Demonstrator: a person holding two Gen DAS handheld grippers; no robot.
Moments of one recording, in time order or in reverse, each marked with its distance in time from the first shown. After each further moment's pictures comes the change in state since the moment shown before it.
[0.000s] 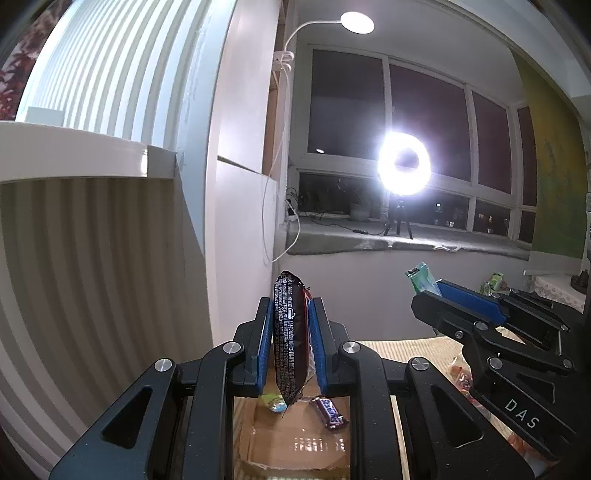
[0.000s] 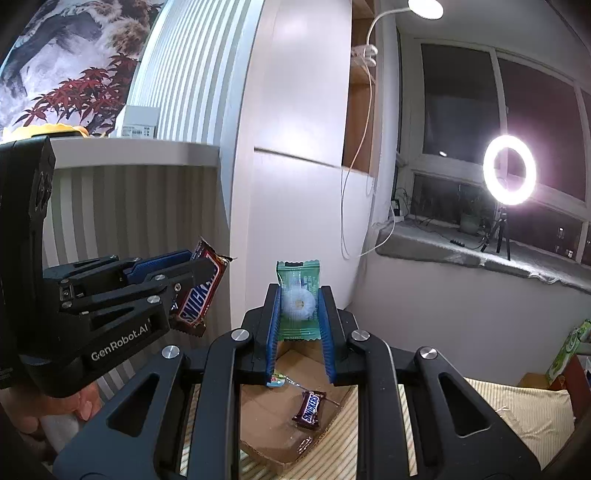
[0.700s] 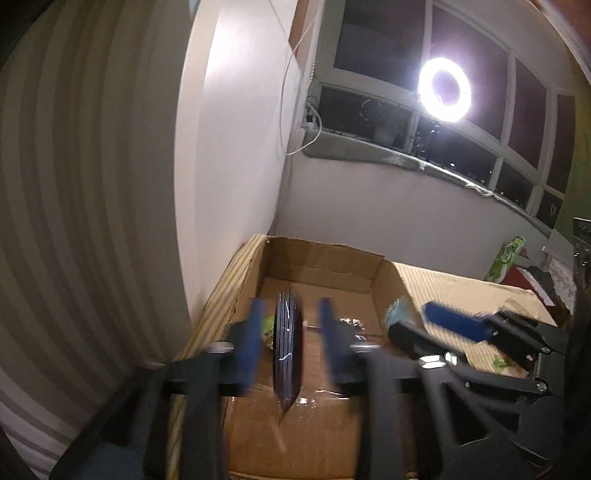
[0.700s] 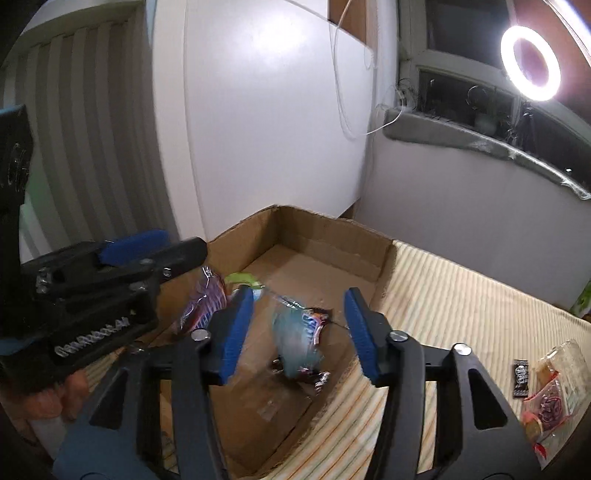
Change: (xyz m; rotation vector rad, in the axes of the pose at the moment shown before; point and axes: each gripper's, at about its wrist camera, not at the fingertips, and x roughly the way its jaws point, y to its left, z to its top) left arm 0.111 0.025 -0.105 -0.120 0.290 0.029; right arm 0.131 -0.038 -0.111 0.093 0.315 0.032
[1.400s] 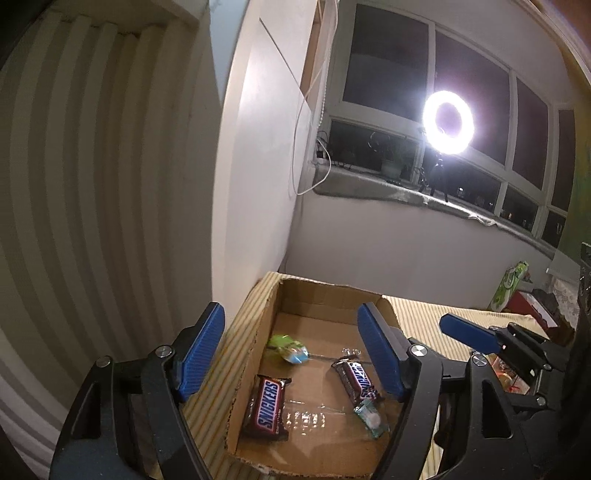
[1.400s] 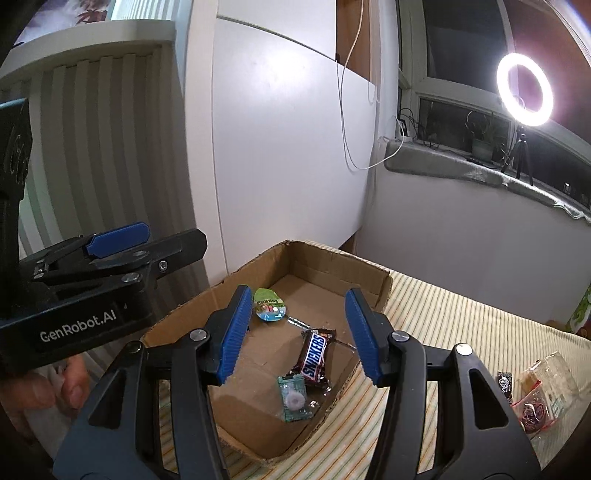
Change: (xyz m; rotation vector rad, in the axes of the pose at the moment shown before) left arm -0.043 0.003 0.019 -0.010 -0.111 0.036; right arm -0.049 0.016 0.013 -0.028 -0.090 -0.002
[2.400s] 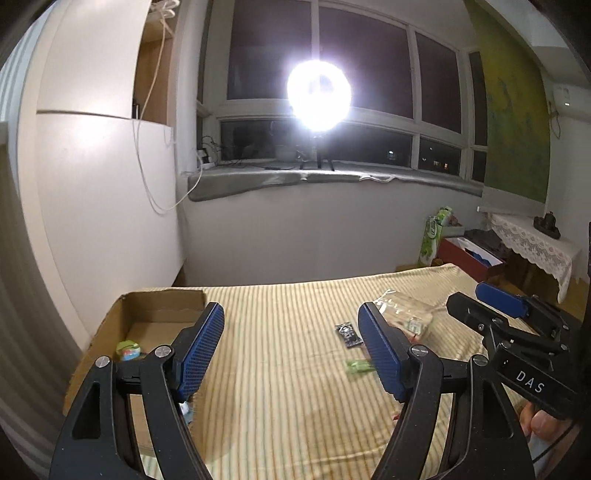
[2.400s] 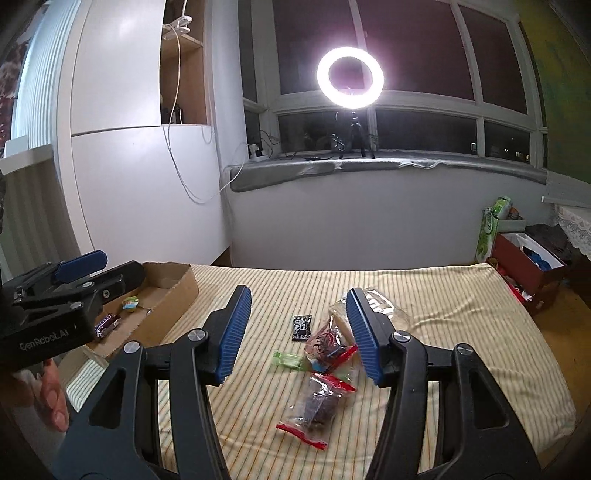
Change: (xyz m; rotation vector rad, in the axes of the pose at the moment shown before) left arm -0.027 -0.196 -0.022 0.261 0.024 -0.239; right arm -0.182 -0.177 -0.077 0.294 -0.119 -0.342
